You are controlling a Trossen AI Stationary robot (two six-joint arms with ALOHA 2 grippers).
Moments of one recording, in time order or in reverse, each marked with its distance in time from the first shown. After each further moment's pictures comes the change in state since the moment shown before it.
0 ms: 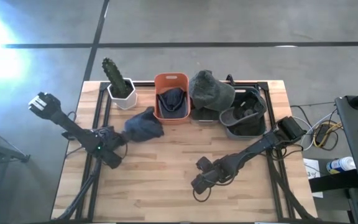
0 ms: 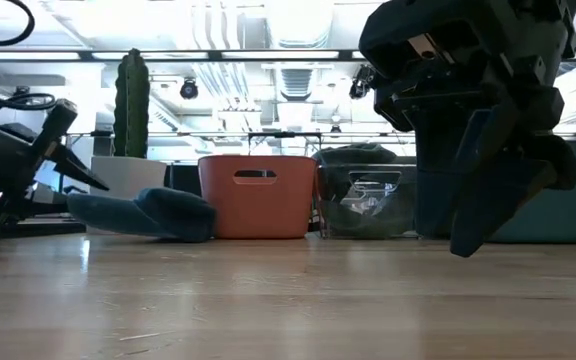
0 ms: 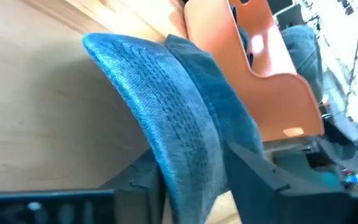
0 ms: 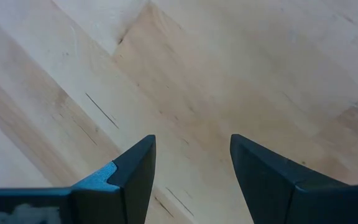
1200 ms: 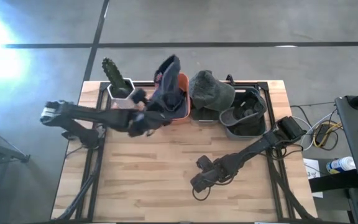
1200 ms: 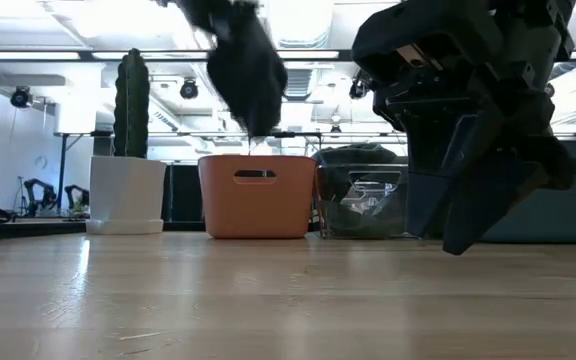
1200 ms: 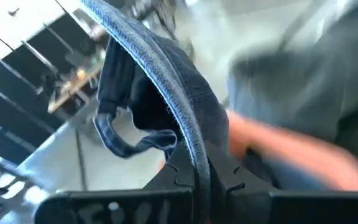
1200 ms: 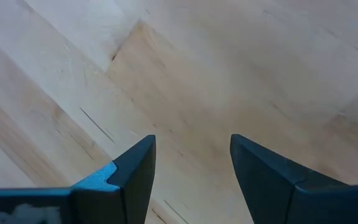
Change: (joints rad) left arm 0.537 0.346 1.108 -0.136 0.039 2.262; right arm -0.006 0.000 0.000 -0.009 0.033 0.033
